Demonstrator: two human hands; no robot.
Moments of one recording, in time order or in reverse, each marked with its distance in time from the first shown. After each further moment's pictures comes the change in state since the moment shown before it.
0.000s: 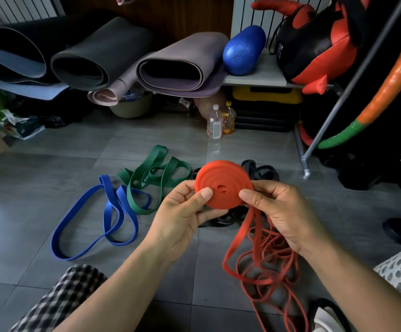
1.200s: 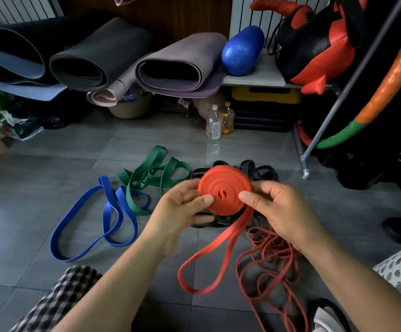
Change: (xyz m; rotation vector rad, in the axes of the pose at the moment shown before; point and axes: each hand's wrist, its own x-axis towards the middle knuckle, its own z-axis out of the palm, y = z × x) left_hand 0.005 0.002 -0.009 0.306 0.070 -0.073; right_hand -0.002 -0.003 -0.004 -0.404 0.050 -0.088
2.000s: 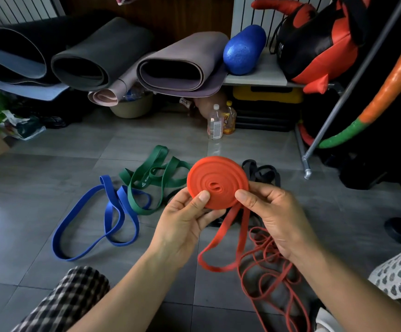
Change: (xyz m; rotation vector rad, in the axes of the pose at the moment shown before) left_hand -0.008 -0.007 0.012 -0.433 0.018 0.015; right_hand -0.001 0.005 0.018 0.468 -0.004 0.061
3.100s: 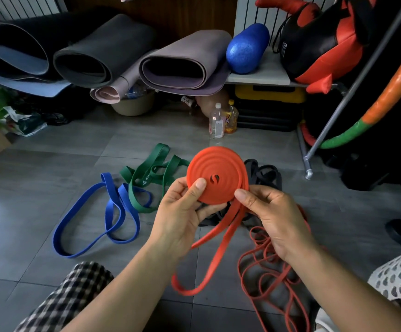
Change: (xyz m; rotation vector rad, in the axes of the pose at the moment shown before) left_hand 0.006 0.007 0.002 0.007 0.066 0.040; right_hand 0.001 0.008 0.006 -0.004 0.108 0.090
